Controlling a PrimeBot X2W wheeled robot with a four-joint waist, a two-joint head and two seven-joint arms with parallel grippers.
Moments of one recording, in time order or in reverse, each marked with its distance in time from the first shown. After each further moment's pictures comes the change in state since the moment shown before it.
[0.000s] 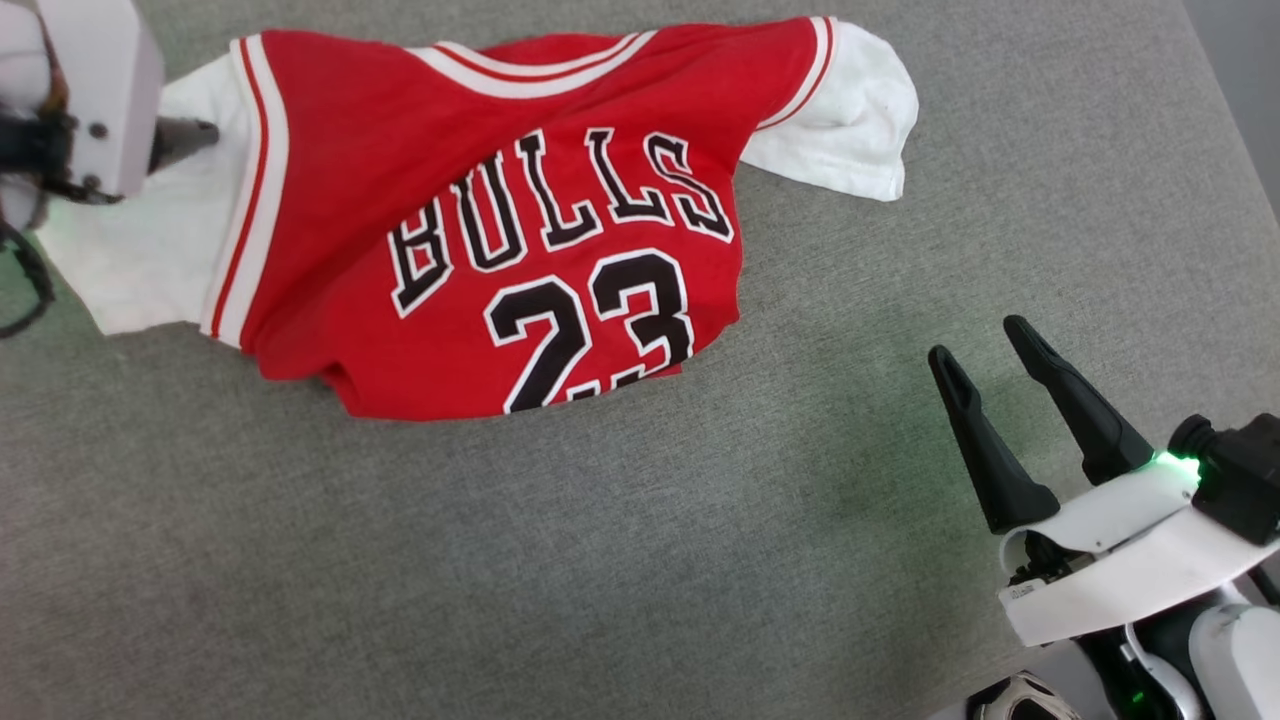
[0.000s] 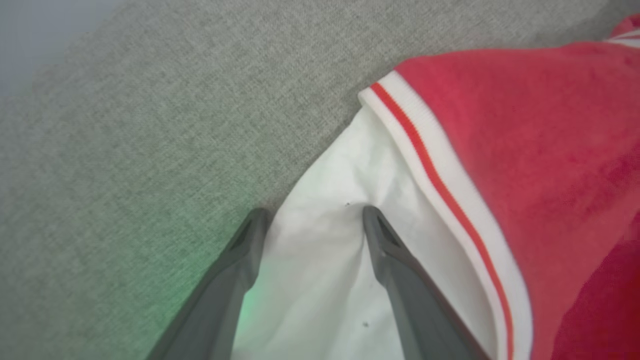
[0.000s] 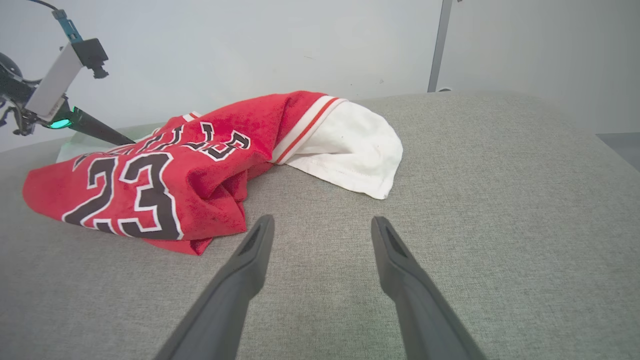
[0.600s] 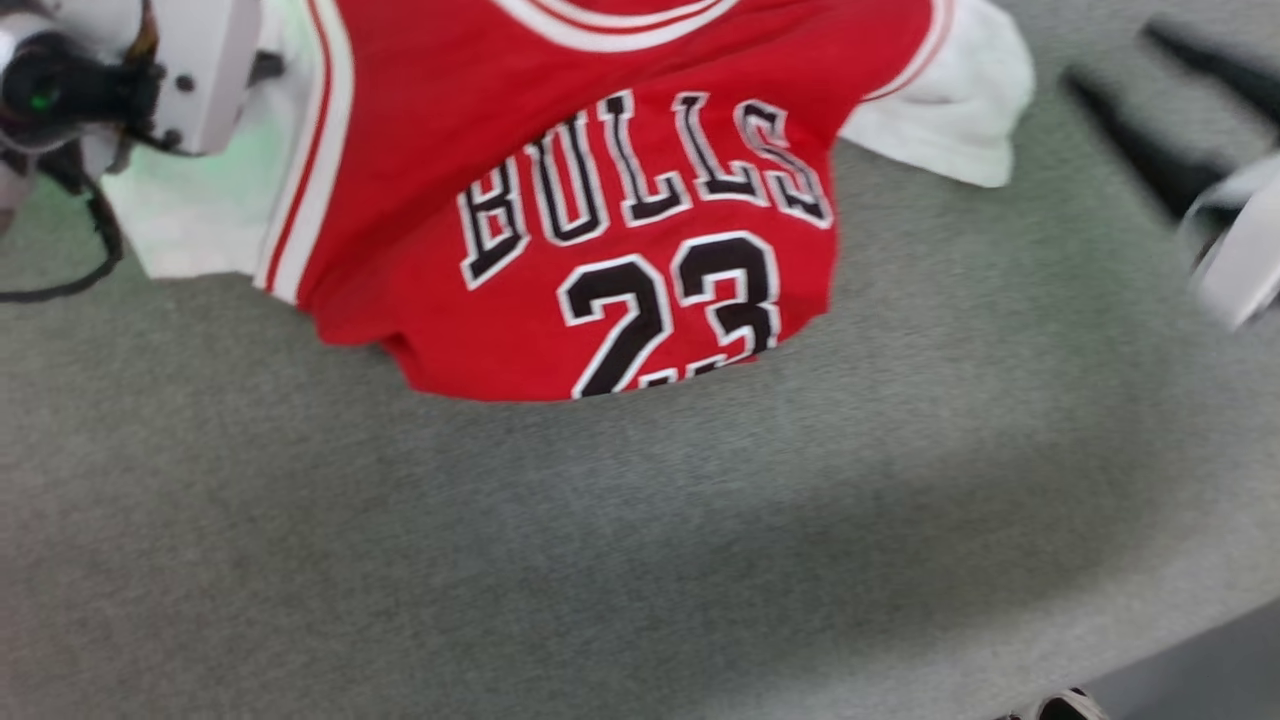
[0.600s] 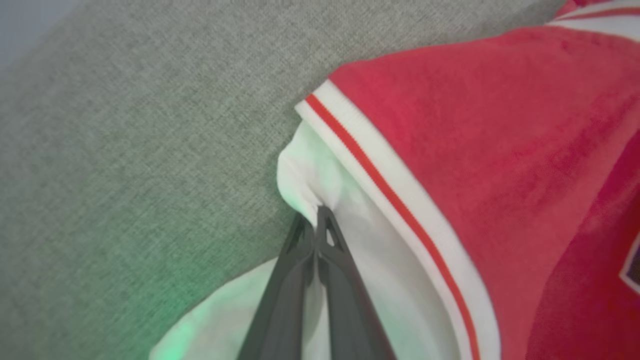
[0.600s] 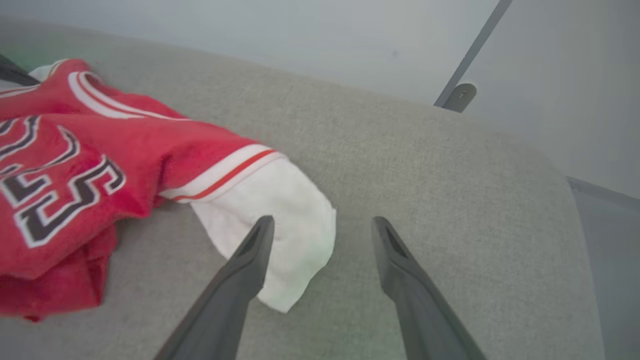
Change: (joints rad) left arm -0.103 -0.037 -0.099 -0.109 -0.077 0.002 0.004; right arm -0.668 -0.409 0.289 0.281 0.322 0.000 0.304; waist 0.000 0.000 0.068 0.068
